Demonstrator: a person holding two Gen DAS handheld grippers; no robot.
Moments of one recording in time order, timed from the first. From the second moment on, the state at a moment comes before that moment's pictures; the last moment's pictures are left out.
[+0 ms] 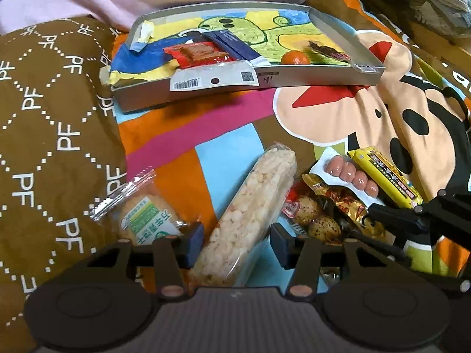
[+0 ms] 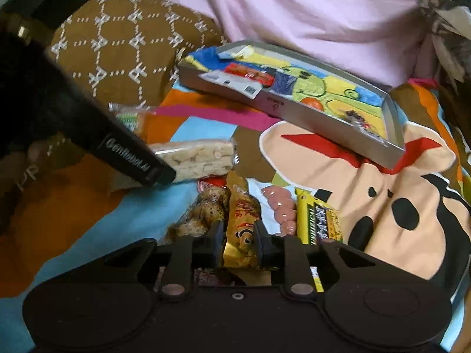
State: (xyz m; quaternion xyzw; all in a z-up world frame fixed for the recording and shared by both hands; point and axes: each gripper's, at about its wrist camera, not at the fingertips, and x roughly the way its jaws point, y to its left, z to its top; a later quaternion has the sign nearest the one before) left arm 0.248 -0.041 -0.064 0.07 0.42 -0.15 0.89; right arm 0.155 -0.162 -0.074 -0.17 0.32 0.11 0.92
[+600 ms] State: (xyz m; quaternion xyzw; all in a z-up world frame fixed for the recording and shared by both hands) left arm 0.234 -0.043 -0.067 0.04 0.46 -0.12 0.88; right arm 0.167 -0.183 -0.073 -0.15 0.39 0.09 0.90
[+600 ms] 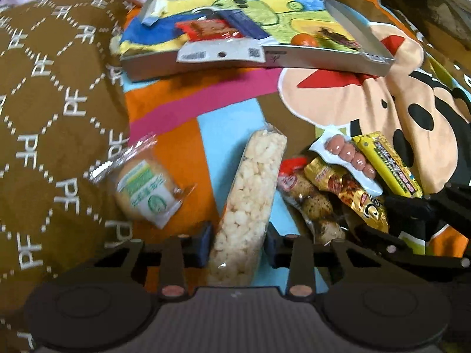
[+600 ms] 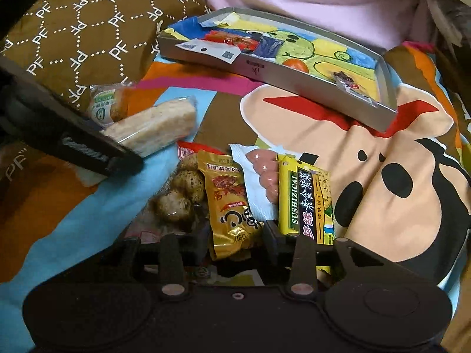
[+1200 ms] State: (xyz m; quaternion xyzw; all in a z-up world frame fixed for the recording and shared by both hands) left arm 0.219 -0.030 -0.052 -0.01 0.47 -0.09 0.88; right arm 0.164 -0.191 -0.065 -0.10 0.41 0.12 0.90
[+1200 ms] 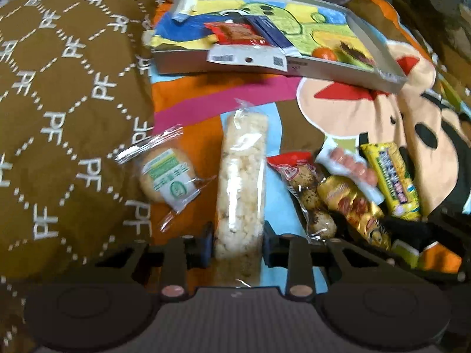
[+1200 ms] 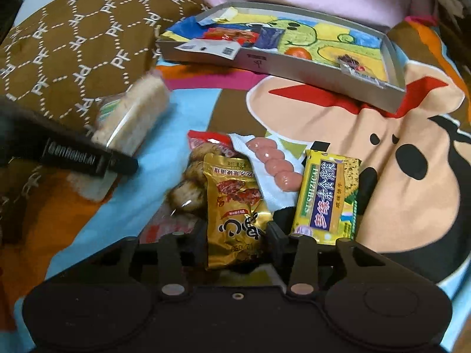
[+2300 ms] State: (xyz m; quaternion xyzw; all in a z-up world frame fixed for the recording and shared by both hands) left arm 0.181 -0.054 0.022 -0.01 0.40 -0.07 0.92; right arm 0.117 -0.179 0.003 -0.20 0.24 0.10 0.94
